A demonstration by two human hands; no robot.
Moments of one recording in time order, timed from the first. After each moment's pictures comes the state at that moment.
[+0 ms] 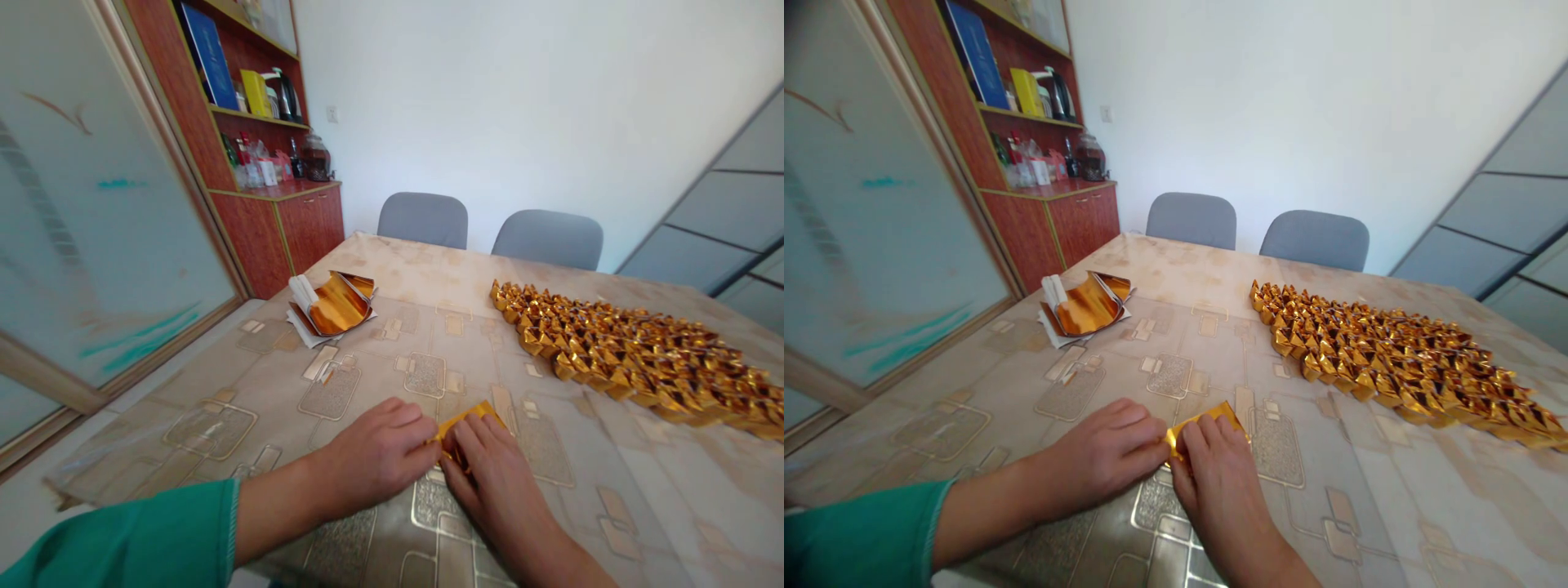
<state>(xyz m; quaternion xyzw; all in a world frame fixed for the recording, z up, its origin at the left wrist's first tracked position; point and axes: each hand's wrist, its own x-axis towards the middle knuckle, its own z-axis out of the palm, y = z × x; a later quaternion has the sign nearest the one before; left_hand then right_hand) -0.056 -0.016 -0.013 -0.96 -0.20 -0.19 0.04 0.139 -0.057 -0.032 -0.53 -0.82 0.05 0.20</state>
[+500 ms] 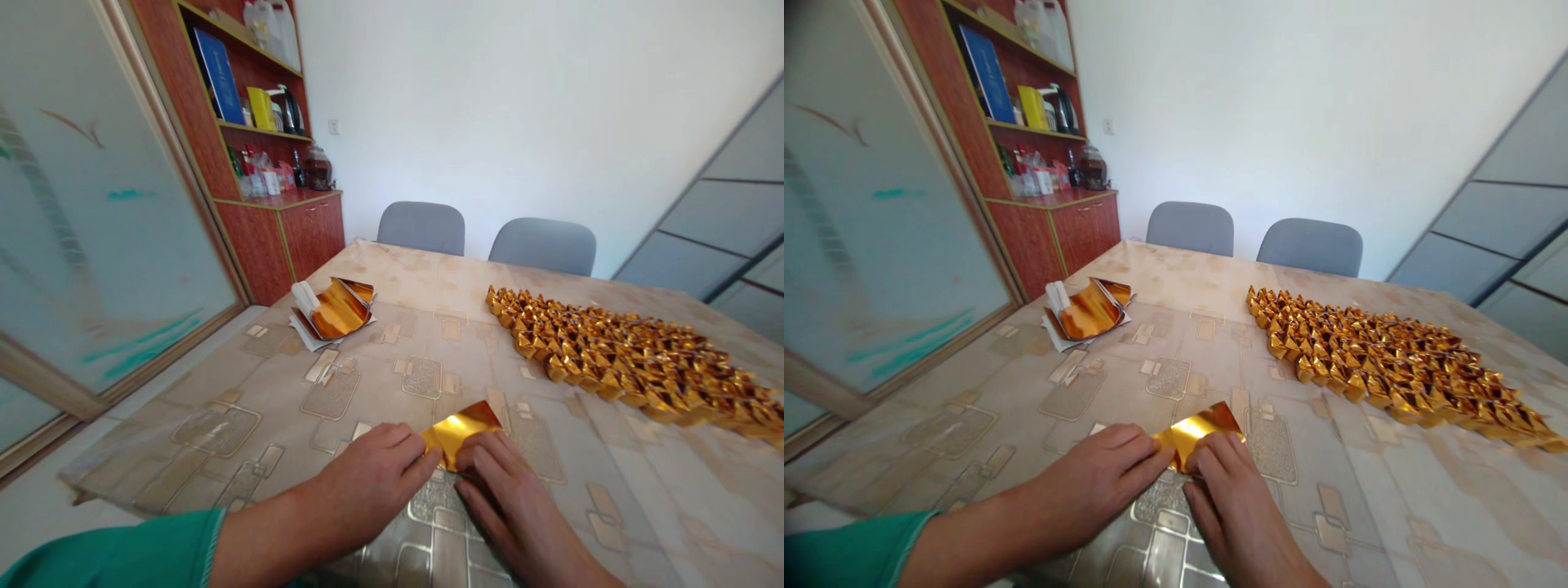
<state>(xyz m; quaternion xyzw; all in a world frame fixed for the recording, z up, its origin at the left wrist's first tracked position) -0.057 -0.043 -0.015 -0.96 -0.23 -0.12 0.05 0.162 -0.082 -0.014 -0.47 -0.83 0.19 0.23</state>
